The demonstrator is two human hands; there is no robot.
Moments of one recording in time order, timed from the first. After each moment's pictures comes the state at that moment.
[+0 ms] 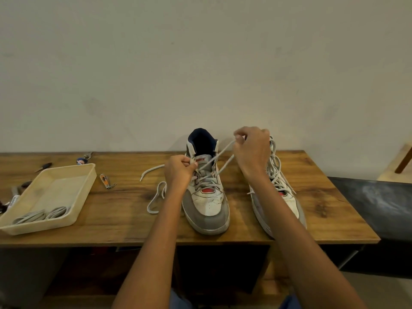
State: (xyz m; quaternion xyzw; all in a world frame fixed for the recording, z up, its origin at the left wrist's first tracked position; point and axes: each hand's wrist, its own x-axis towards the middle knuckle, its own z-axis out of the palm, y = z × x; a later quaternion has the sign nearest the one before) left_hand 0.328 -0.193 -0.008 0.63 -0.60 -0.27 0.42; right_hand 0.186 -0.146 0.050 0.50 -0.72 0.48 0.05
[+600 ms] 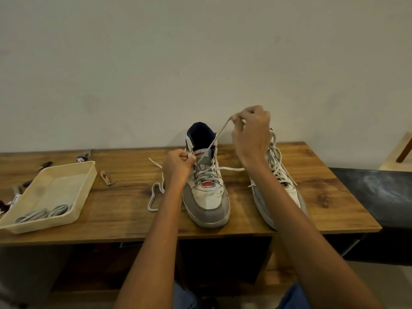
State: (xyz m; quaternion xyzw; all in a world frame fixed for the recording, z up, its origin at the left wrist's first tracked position) left_hand 0.332 -0.195 -0.010 0.62 -0.60 -0.28 0.43; right_hand 0.193 -0.145 0.063 0.50 -0.69 0.51 0.12
